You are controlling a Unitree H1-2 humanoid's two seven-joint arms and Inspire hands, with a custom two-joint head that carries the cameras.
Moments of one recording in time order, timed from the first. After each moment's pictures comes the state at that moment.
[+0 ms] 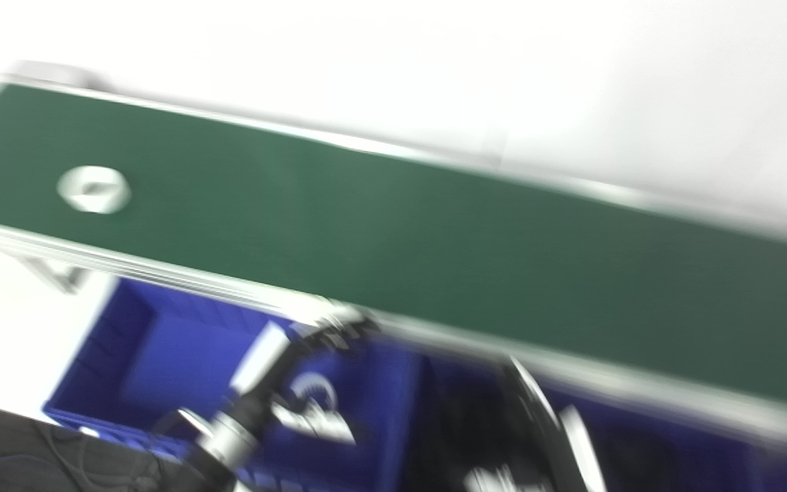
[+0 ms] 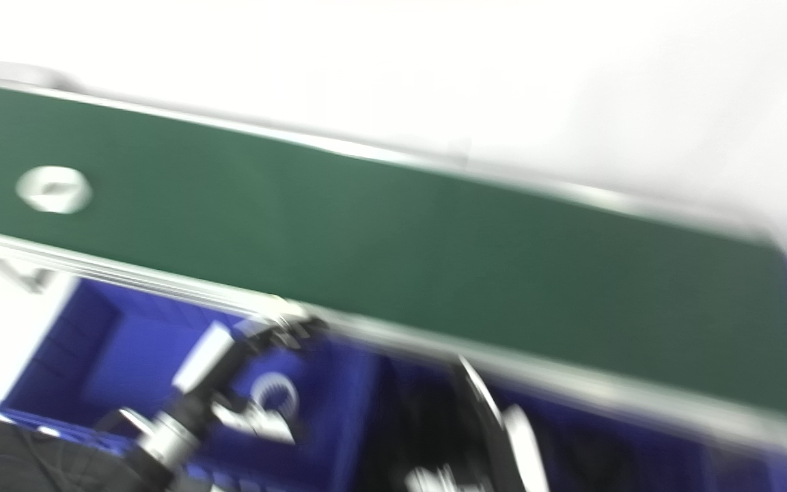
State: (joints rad) left arm 0.32 0.16 -0.21 0.03 0.16 -0.44 -0.14; right arm 0.42 -0.13 0.24 -0.08 -0.44 -0.22 -0.02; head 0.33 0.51
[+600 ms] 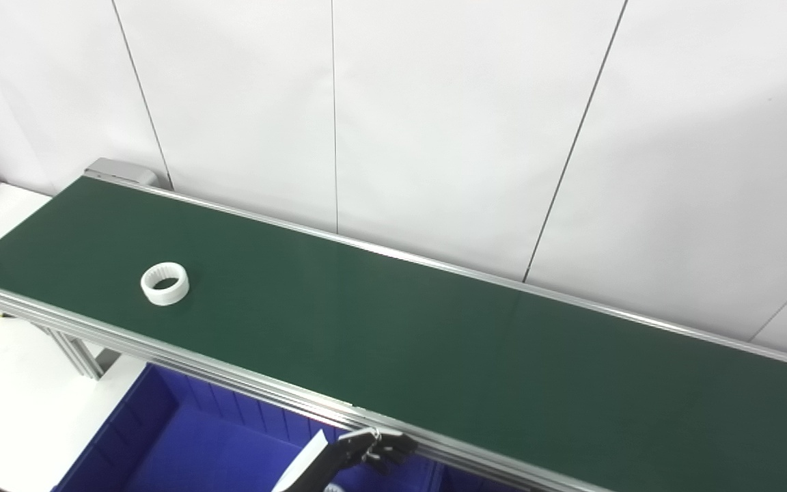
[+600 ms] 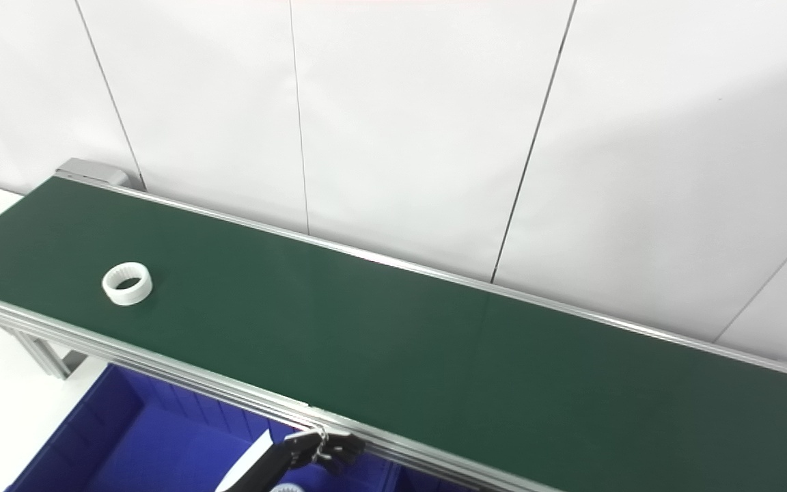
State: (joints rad) left arm 0.27 0.20 -0.32 0.10 0.17 -0.44 0.00; right arm 0.37 -0.14 0.24 0.07 -0.43 -0.36 -0.06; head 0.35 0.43
